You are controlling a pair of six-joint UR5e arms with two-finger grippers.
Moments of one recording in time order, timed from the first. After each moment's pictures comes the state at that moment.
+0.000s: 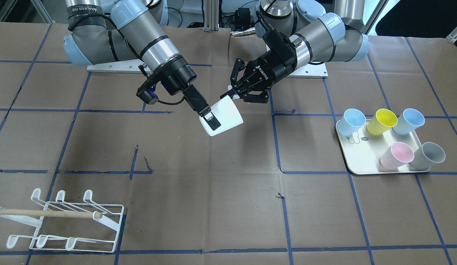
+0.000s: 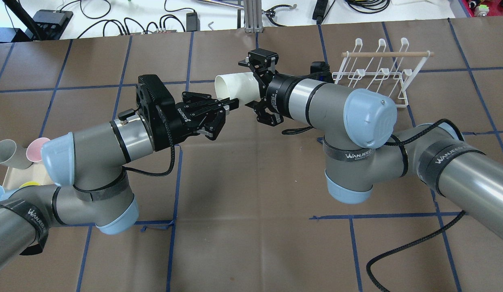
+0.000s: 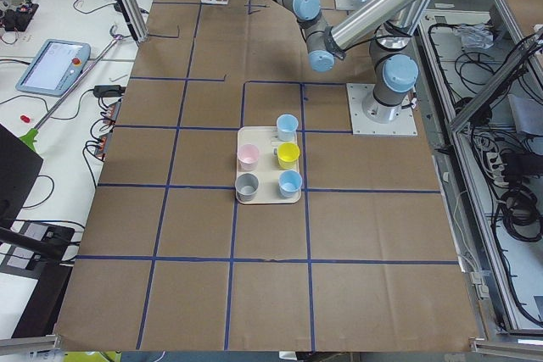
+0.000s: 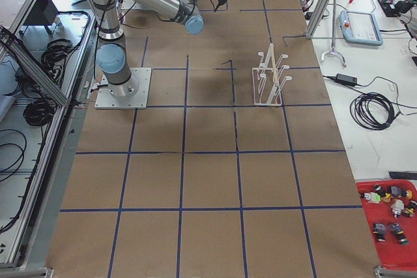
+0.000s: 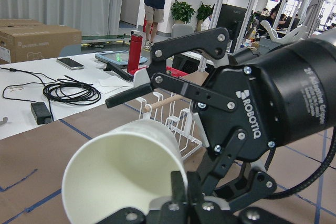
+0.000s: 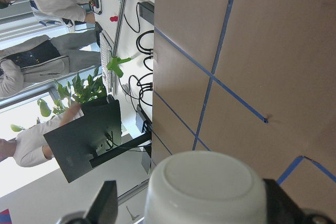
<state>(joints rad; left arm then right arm) -1.51 -1.64 -2.33 0.25 0.54 0.31 1.80 -1.40 2.09 -3.25 -1.09 1.64</state>
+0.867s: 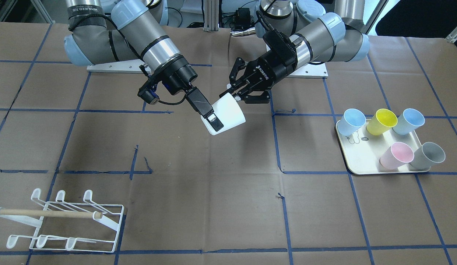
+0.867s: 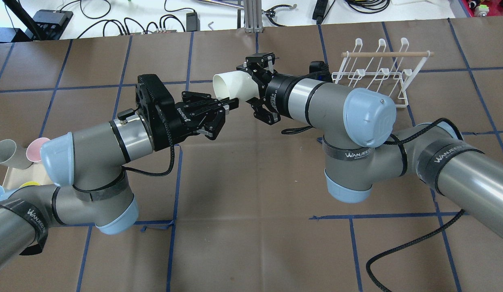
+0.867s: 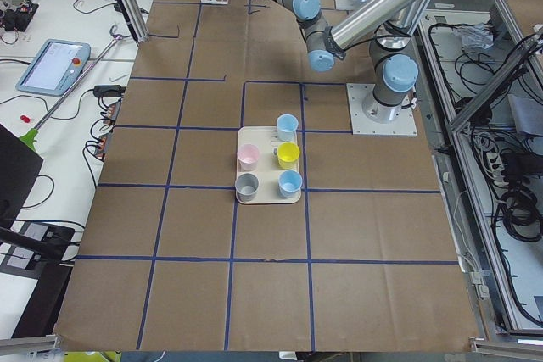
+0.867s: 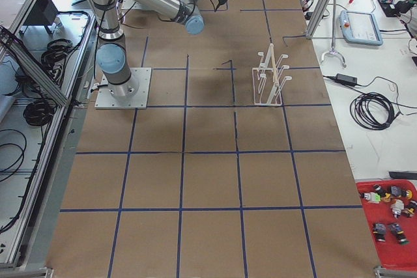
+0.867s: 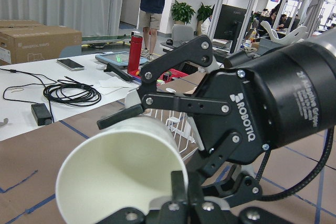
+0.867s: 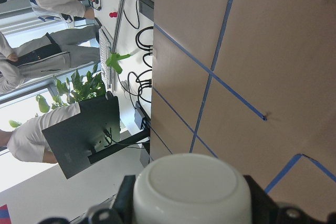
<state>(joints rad) -1.51 -1.64 -2.33 0.25 0.55 0.29 1.80 -1.40 2.09 -3.25 -1.08 1.63</state>
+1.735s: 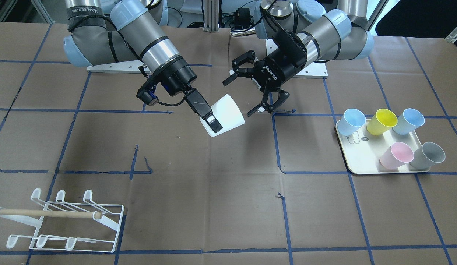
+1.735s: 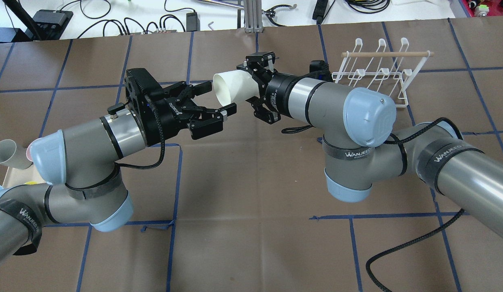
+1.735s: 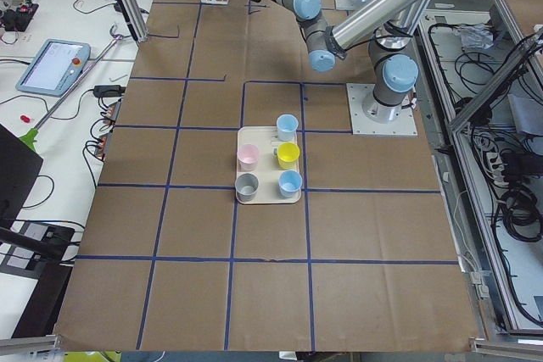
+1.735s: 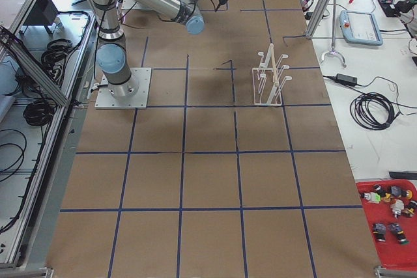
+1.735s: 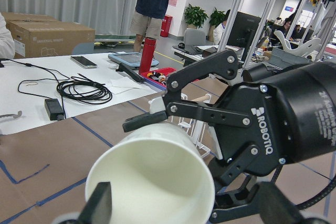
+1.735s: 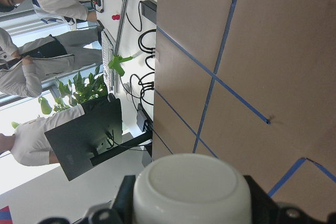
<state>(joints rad) -1.45 -1.62 -2.32 0.25 0.56 0.23 1.79 -1.39 2.07 -3.26 -1.08 1.63</state>
